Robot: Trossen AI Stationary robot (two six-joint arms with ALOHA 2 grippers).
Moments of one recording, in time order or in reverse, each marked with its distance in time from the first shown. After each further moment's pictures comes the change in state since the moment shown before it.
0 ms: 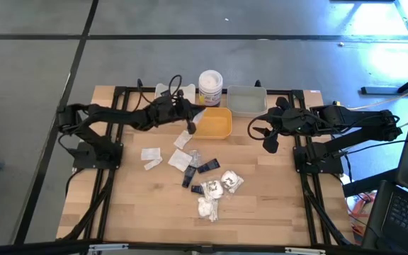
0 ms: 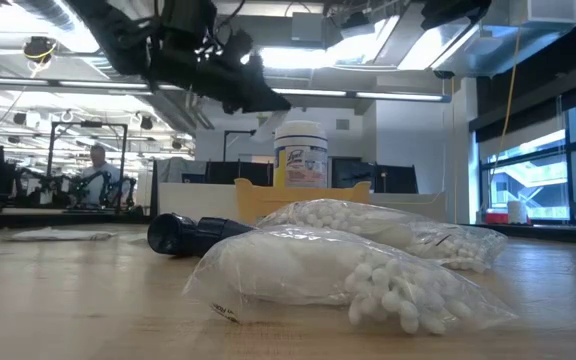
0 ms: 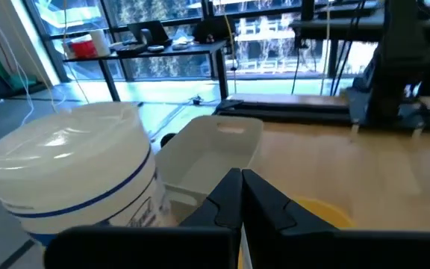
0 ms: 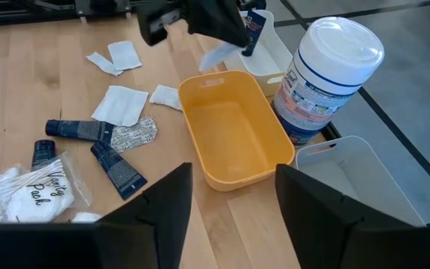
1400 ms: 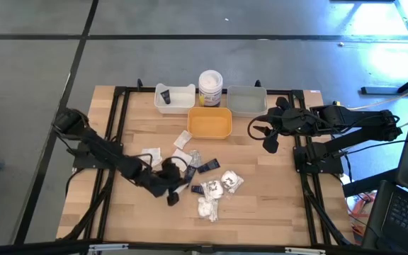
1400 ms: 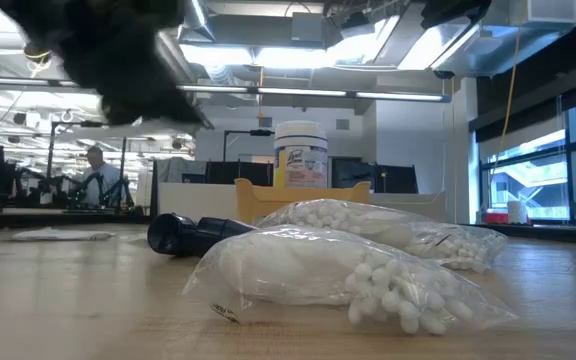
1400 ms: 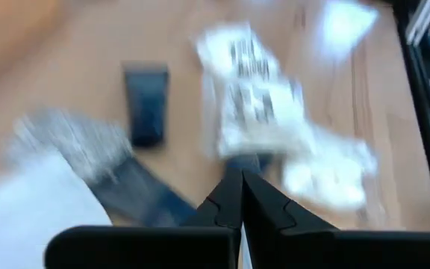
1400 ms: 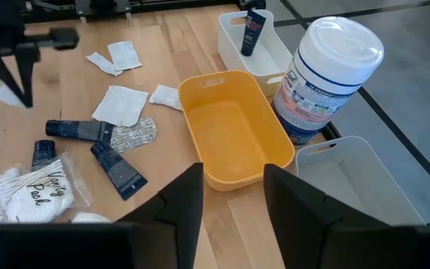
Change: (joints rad) left arm -0.862 -0.021 -0.001 -0.572 -0.465 -0.793; right arm 0.000 0.000 0.000 0.000 0.000 0.001
